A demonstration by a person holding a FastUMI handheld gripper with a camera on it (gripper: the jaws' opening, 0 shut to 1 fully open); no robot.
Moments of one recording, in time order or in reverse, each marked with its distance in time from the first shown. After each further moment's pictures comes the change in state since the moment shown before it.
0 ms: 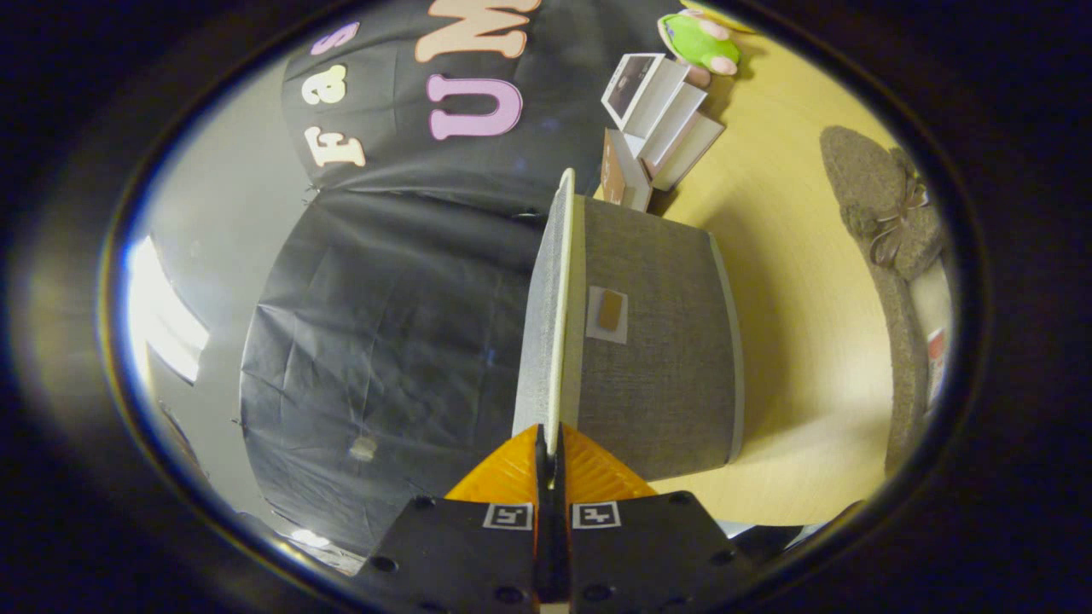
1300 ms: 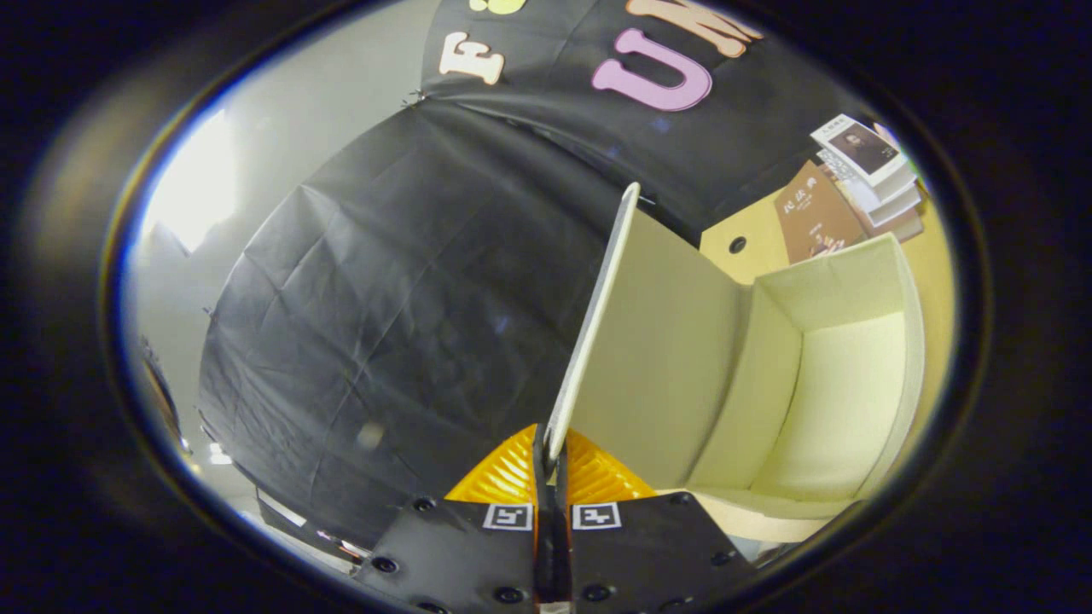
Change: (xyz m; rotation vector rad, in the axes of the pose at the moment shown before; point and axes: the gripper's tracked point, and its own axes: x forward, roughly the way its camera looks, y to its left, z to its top) arm 0.134 0.198 -0.066 -0.410 0.039 0.072
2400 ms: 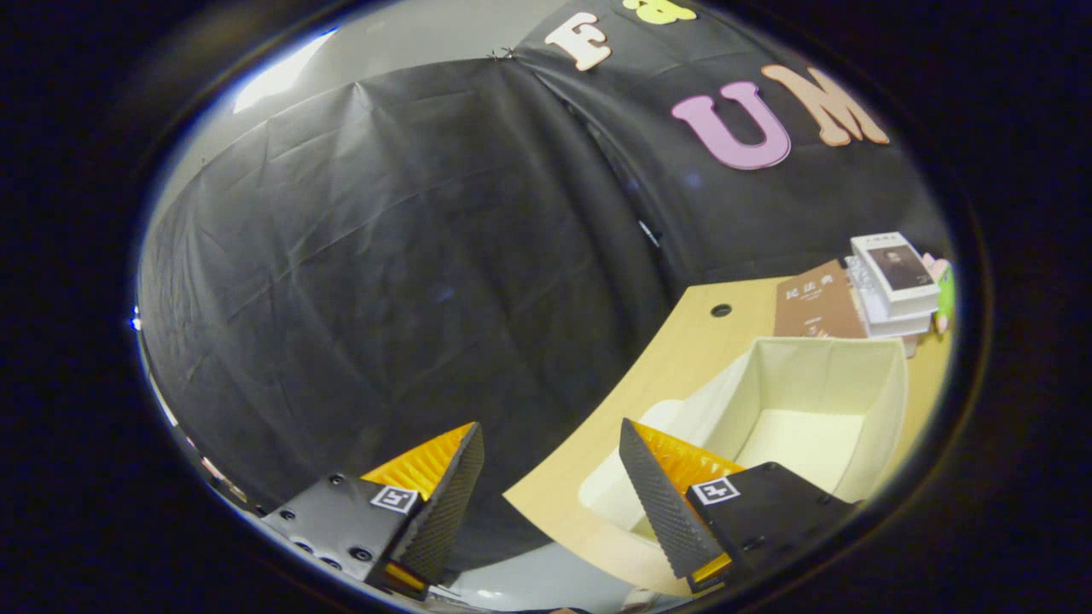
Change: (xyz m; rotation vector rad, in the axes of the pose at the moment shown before) arm 0.027 -0.045 -0.005 -0.448 -0.067 -0.222
